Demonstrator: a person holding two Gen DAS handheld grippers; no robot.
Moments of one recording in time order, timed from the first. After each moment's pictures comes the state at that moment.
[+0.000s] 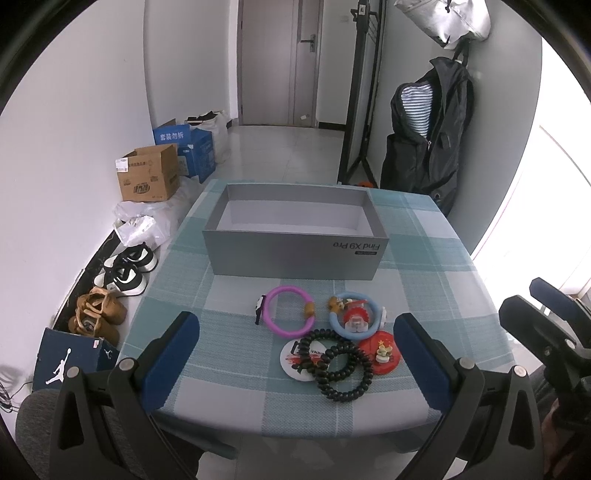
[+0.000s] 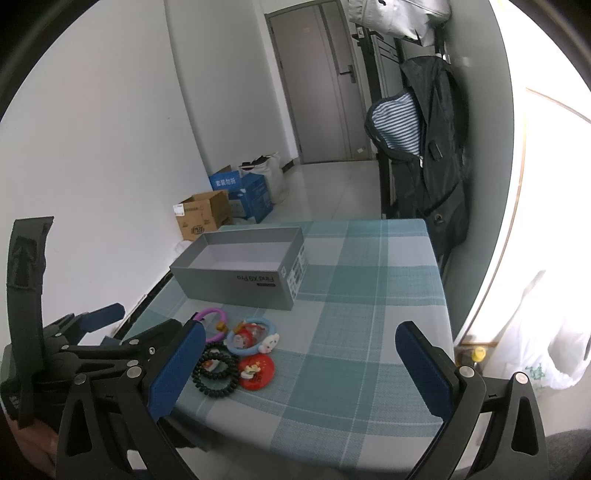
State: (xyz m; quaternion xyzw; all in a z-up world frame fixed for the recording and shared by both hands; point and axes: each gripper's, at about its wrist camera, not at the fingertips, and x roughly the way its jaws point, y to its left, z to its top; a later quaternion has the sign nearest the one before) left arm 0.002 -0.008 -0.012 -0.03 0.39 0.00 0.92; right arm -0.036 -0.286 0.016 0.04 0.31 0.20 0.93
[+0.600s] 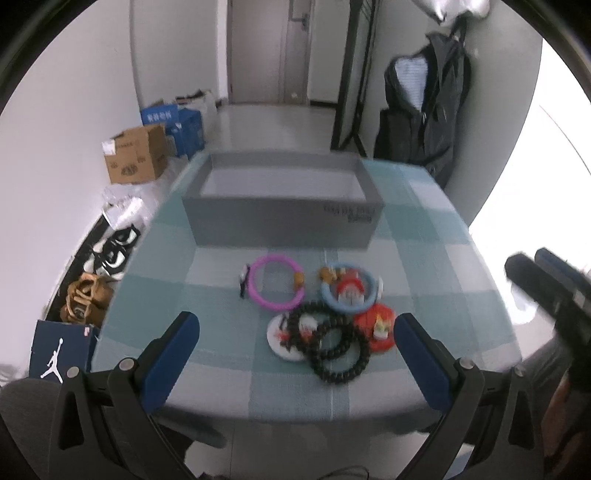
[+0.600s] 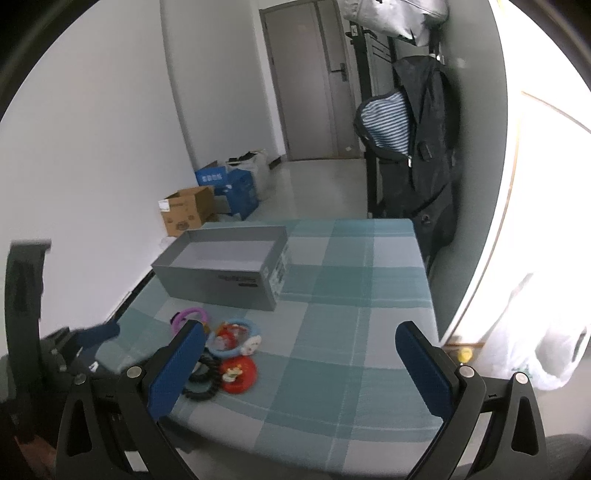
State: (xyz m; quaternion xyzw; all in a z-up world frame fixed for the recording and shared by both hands) left arm 0.004 -0.010 -0.032 -0.03 0.44 -0.03 0.90; right arm -0.027 -0.283 0.013 0.02 0.32 0.16 0.93
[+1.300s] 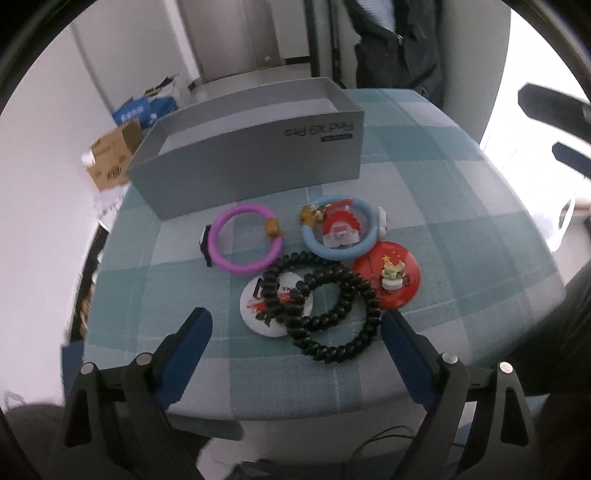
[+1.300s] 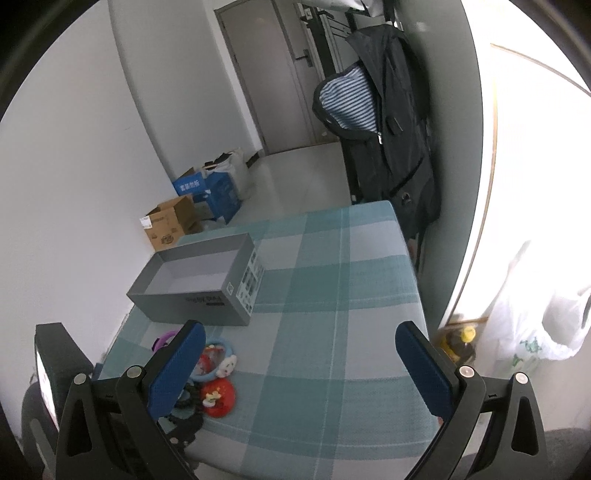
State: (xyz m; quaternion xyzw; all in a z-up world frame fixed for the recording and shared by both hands) left arm 0.011 -0.039 -0.060 0.09 0.50 -0.03 0.86; right arm 0.006 -0.309 0.006 0.09 0.35 0.13 0.92
